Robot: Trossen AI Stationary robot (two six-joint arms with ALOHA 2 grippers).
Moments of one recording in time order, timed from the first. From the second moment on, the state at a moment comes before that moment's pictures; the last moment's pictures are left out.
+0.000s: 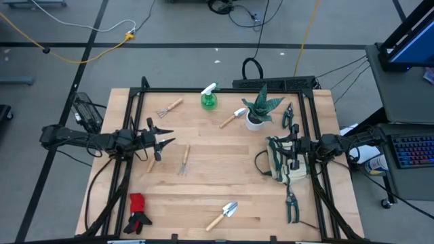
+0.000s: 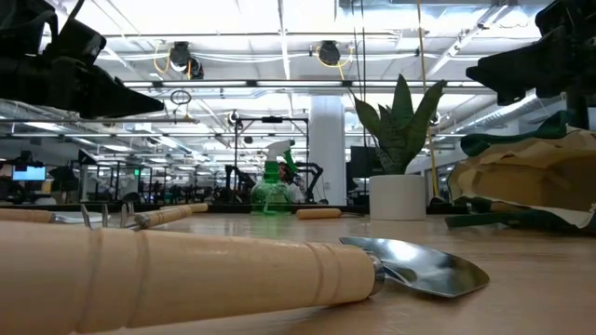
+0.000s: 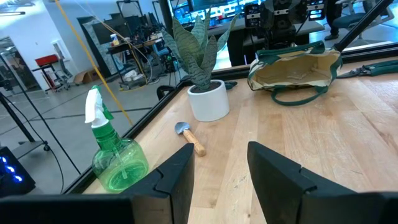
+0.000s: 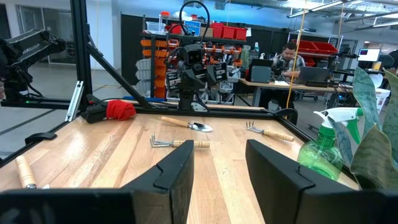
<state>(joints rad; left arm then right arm) -0.07 0.34 0.01 0.26 -0.36 0.21 0.27 0.02 0.01 0.08 0.34 -0.09</state>
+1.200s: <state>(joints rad) -0.07 0.34 0.01 0.26 -0.45 0.19 0.27 0.02 0.01 0.08 0.34 -0.09</state>
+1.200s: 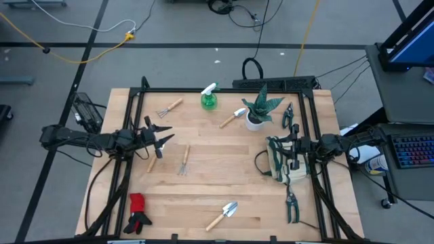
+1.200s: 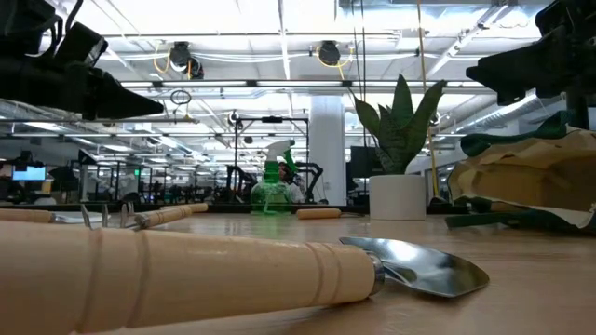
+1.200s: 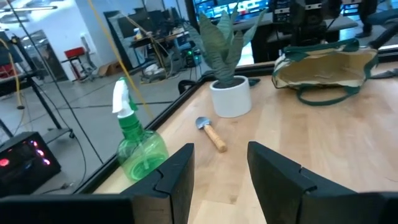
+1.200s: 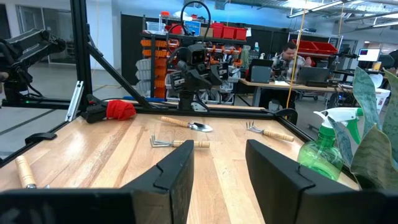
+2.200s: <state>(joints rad) -0.07 0.34 0.01 0.26 -0.56 0.17 0.27 0.02 0.01 0.08 0.34 -0.09</state>
